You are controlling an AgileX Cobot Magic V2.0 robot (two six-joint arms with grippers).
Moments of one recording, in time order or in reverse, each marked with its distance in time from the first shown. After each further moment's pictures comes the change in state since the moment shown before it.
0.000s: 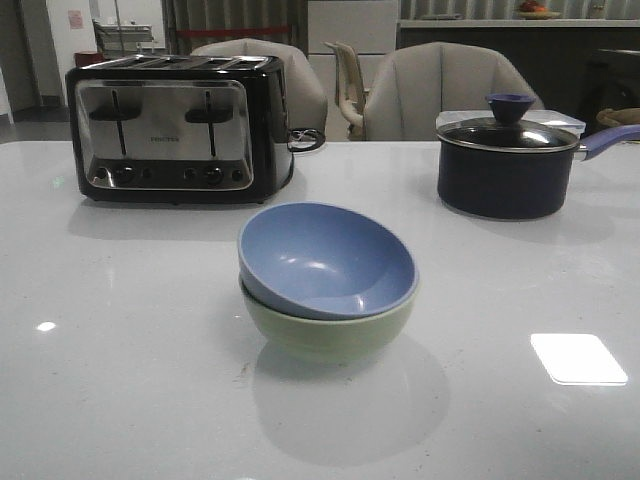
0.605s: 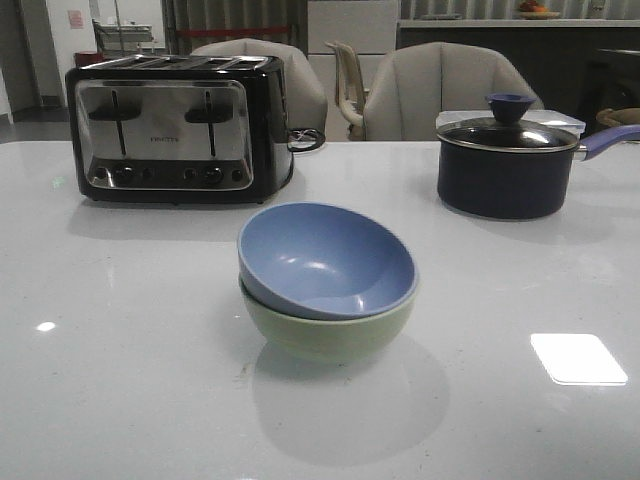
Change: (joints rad) left arm 0.000 -0.308 0.260 0.018 0.002 -0.131; right arm 0.000 0.000 0.000 0.000 0.000 0.000
